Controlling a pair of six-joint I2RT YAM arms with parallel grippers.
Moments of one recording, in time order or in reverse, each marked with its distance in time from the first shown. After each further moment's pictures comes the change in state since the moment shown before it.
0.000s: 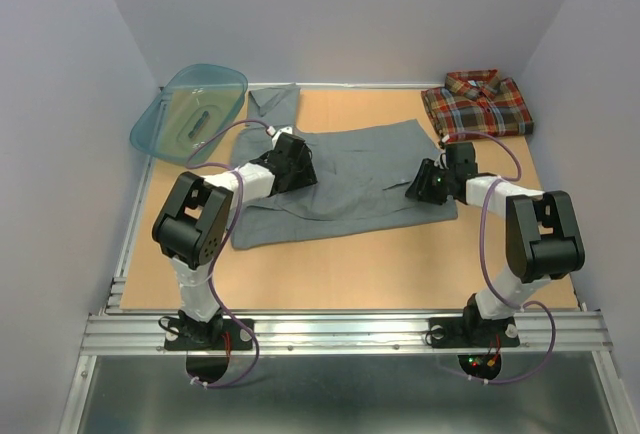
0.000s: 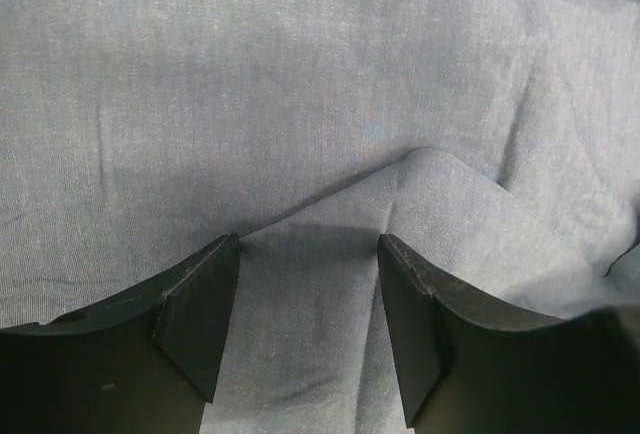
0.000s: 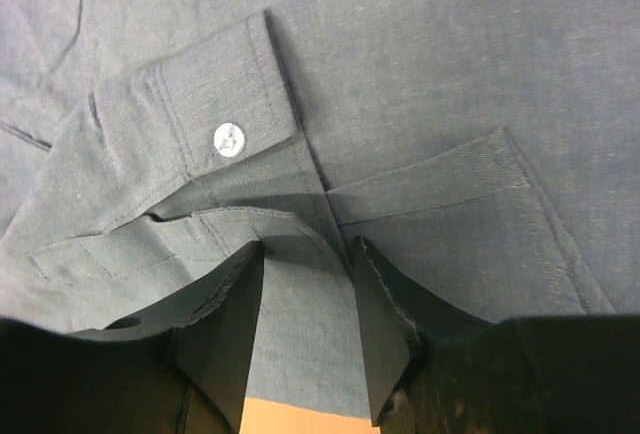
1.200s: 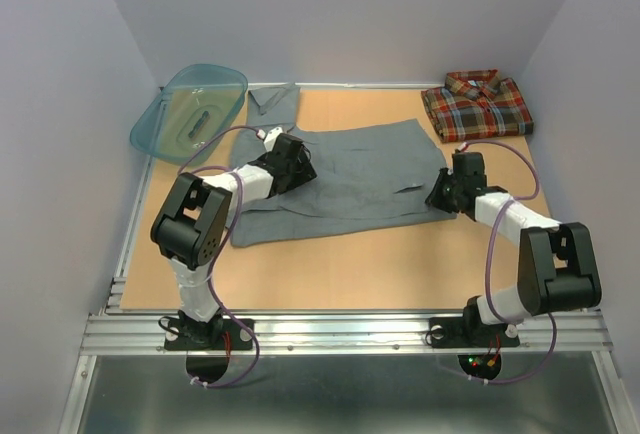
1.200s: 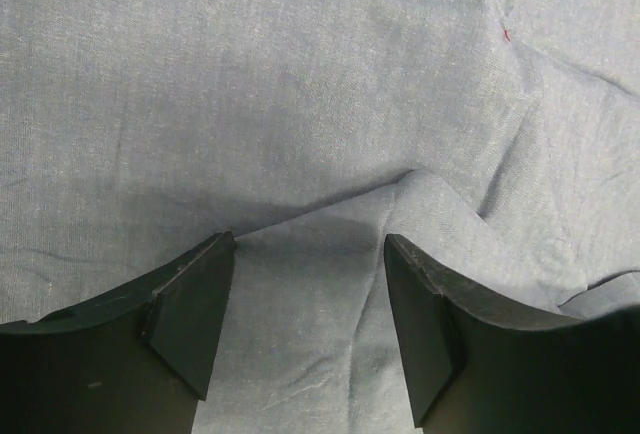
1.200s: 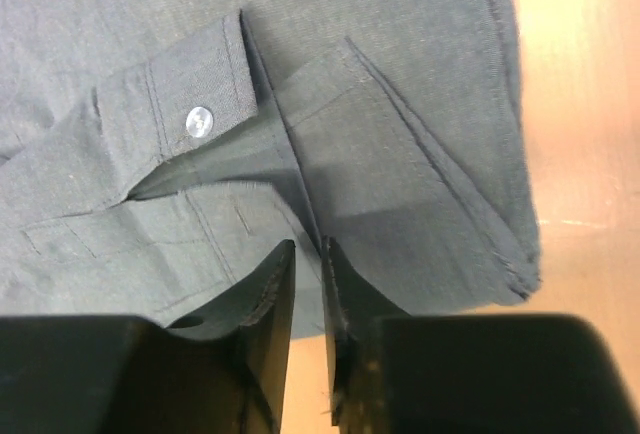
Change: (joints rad) left arm 0.011 -0.006 -0.024 0.044 -0.061 -0.167; right arm 0.000 -0.204 -0.126 -0.050 0.261 0.043
